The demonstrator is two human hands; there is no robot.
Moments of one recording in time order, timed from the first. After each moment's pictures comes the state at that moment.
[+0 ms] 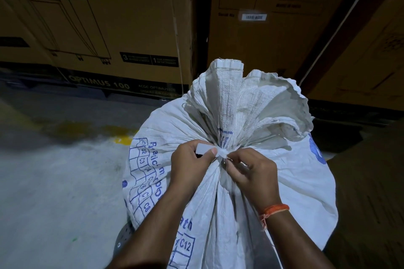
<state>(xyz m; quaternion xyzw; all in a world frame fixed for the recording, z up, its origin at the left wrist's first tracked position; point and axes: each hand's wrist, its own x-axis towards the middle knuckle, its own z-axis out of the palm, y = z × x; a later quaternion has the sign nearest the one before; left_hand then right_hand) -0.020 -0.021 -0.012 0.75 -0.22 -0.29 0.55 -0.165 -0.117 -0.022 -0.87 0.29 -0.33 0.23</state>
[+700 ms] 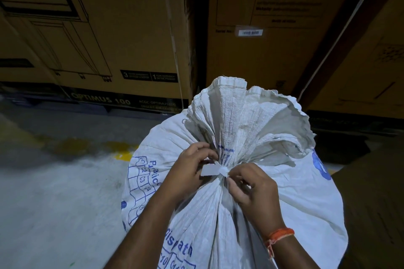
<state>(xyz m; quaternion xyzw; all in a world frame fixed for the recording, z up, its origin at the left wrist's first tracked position) 0.029 -0.037 -0.026 0.73 -0.53 -0.22 0.37 -0.163 -0.118 -0.020 -0.85 0.29 -0.33 0.30</state>
